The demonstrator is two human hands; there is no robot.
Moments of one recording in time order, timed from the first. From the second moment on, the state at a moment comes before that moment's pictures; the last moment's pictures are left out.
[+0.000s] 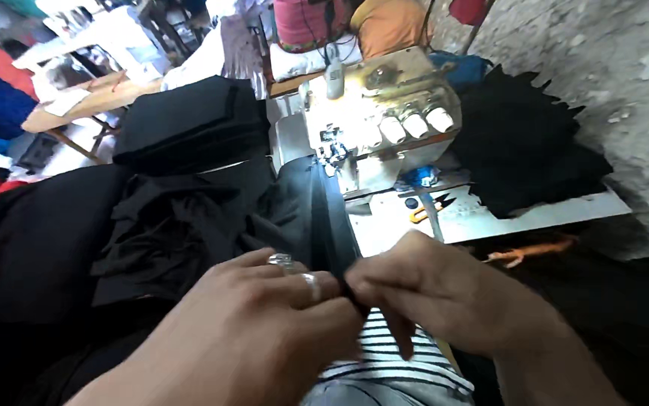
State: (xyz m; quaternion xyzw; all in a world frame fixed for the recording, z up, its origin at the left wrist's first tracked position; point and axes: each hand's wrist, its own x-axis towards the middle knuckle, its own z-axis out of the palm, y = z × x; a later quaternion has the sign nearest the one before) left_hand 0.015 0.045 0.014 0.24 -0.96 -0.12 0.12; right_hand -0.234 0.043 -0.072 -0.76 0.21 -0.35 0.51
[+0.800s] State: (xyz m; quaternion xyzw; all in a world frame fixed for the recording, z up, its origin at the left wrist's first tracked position) left_hand -0.035 -0.021 -0.067 0.14 -0.98 -0.13 0.08; right_hand -0.262 0.101 -0.152 -0.79 0.31 -0.41 0.33
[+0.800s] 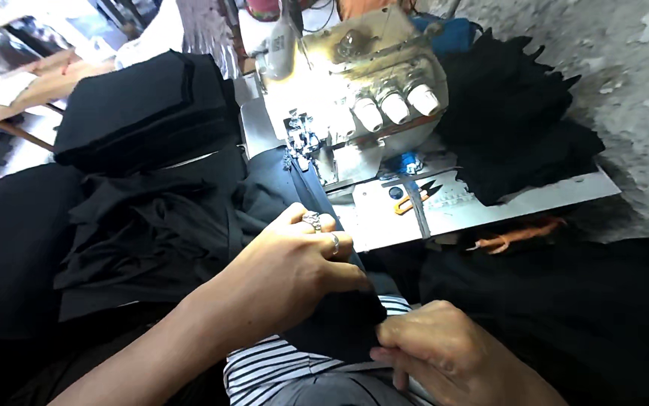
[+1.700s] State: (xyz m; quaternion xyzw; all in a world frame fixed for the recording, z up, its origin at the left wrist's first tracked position) left_hand 0.081 -0.011 0.006 0.29 -0.88 -0.38 0.05; right_hand -0.108 -0.047 -0.161 -0.71 0.37 -0.17 0.57
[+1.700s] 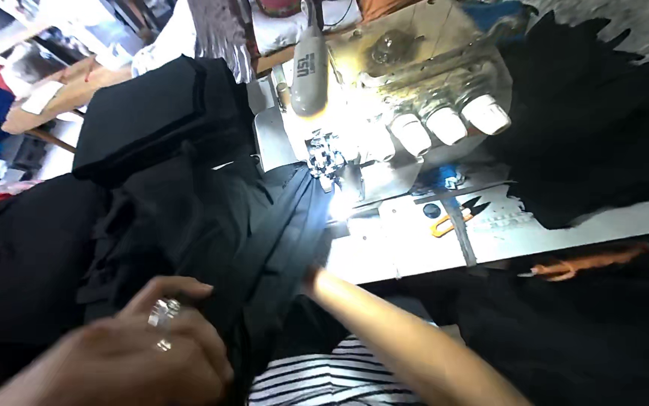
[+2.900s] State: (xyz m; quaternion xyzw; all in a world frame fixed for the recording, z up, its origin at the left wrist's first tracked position) left_hand 0.065 0.016 -0.036 0.29 -0.91 -0.25 0.16; right_hand -0.220 -0.012 -0.153 -0.77 0.33 -0.47 0.27
